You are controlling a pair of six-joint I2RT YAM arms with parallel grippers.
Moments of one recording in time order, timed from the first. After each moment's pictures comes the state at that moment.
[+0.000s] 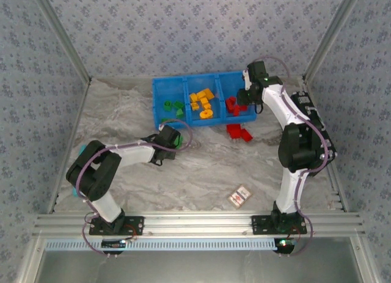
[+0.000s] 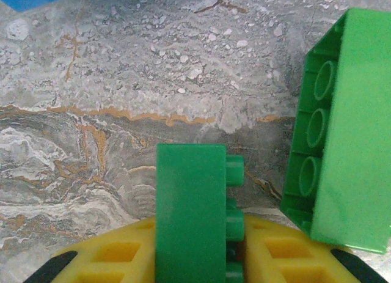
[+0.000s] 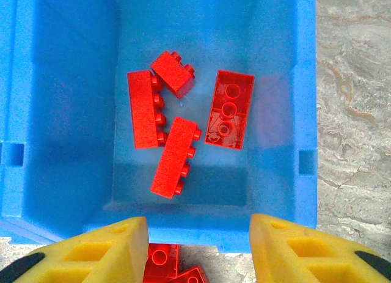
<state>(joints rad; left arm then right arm) -0.65 1.67 0.83 -0.24 -0.29 -0.41 0.19 1.96 1.76 -0.82 0.01 0.04</state>
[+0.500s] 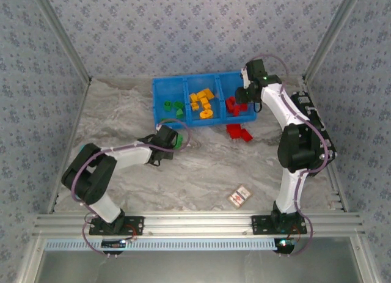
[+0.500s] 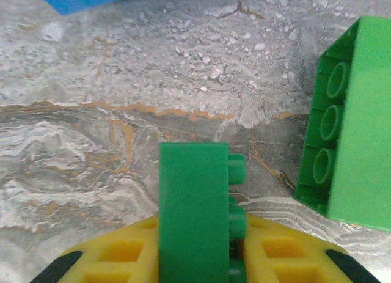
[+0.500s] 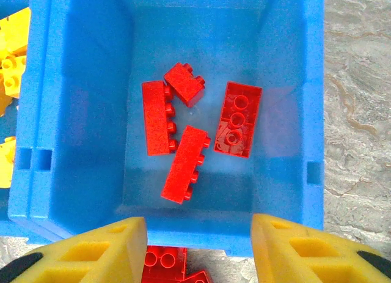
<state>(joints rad) -0.64 1.61 0.80 -0.25 -0.31 -0.41 0.21 1.96 1.78 -0.82 0.01 0.04</state>
